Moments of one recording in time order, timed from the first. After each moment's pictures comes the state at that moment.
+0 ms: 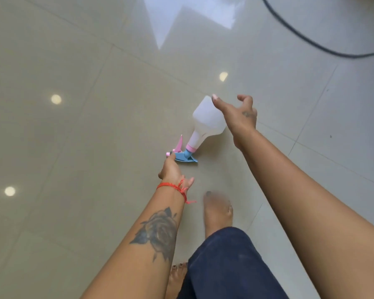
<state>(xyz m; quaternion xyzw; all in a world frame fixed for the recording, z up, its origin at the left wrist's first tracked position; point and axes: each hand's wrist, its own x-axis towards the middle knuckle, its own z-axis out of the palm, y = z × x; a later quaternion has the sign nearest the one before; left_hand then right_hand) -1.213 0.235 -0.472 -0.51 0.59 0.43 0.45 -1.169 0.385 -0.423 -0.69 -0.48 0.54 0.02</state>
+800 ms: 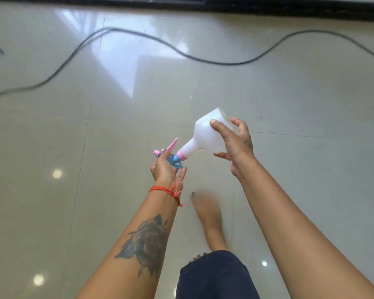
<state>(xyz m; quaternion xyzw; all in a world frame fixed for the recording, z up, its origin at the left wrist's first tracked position) -1.167 0.284 -0.312 -0.30 0.65 0.48 0.51 -1.043 0.356 -0.282 -0.72 -0.28 0.59 0.24</state>
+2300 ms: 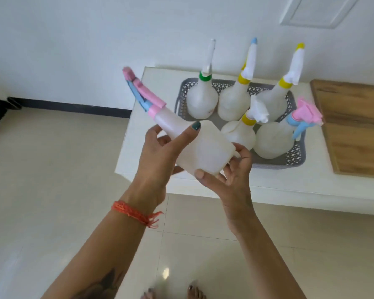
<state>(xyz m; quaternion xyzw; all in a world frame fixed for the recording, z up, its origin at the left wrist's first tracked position) -0.200 0.004 0.033 0.60 0.30 -0.02 0.74 -0.202 -0.133 -0.019 -0.65 0.00 0.13 0.74</state>
